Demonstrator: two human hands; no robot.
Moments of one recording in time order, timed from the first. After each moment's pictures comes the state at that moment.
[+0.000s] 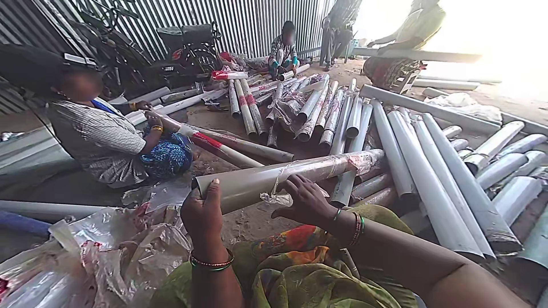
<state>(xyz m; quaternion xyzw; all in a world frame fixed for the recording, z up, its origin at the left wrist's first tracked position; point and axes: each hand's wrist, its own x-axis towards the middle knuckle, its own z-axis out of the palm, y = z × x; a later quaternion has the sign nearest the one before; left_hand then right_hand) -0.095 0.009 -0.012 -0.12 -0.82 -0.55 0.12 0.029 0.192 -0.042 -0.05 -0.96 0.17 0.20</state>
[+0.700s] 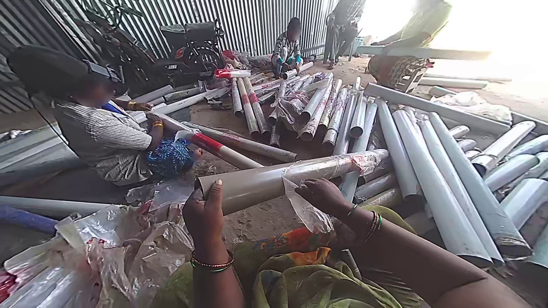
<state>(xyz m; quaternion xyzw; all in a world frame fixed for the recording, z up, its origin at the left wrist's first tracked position) -0.103 0.009 -0.021 -0.13 -0.79 -0.58 0.14 0.036 0.228 -0.031 -0.17 -0.96 0.23 0.03</state>
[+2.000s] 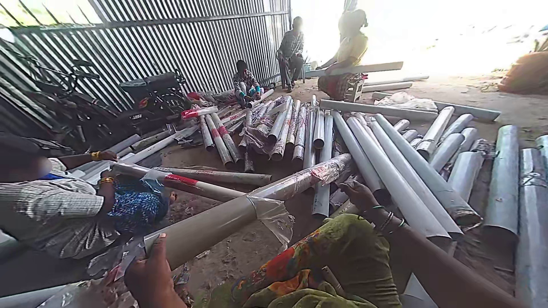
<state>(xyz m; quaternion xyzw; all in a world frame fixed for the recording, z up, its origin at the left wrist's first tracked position) -0.108 0.018 -0.026 -0.07 -0.79 -0.60 0.12 0.190 0.363 -0.074 -0.46 -0.74 0.39 0.29</state>
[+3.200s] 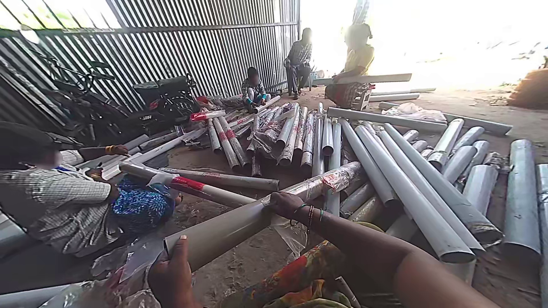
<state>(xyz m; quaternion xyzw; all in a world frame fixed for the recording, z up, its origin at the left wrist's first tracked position) -0.122 0.017 -0.029 -0.07 -0.81 -0.58 0.11 -0.020 0.269 -0.028 -0.24 -0.94 0.25 -0.02</state>
